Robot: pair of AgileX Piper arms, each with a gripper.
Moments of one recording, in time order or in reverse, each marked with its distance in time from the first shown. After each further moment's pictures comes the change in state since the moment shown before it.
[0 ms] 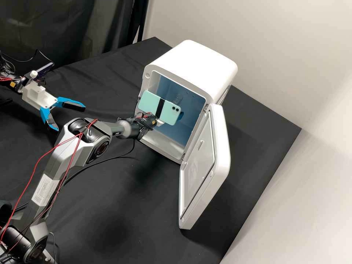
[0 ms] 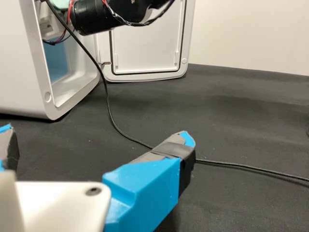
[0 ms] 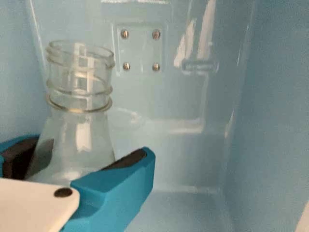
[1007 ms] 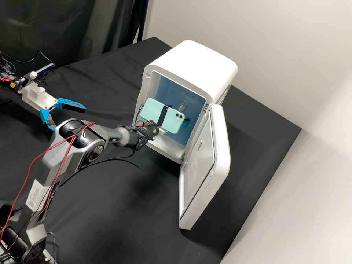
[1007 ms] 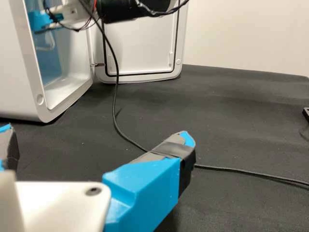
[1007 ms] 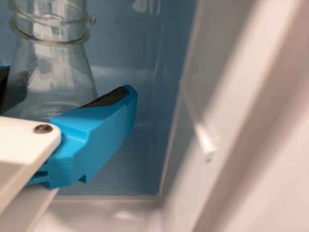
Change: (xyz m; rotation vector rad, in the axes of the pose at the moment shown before) left arm 0.002 -0.001 0.004 0.006 -0.023 -0.005; right arm -0.049 0.035 0.017 -0.007 0.005 0.117
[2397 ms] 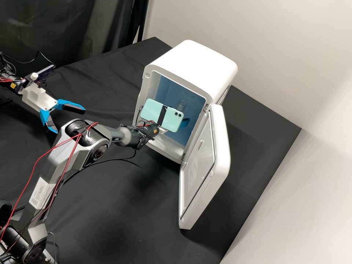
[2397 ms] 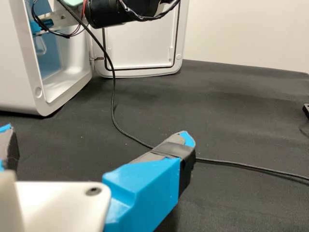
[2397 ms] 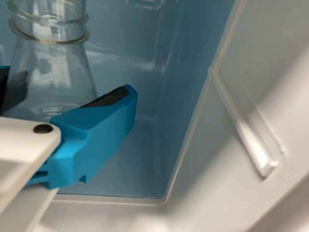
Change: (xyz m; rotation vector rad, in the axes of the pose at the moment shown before) left arm 0.001 -0.003 -0.001 -0.010 0.003 -0.015; right arm 0.023 -0.022 0.008 -0.052 -0.018 -0.040
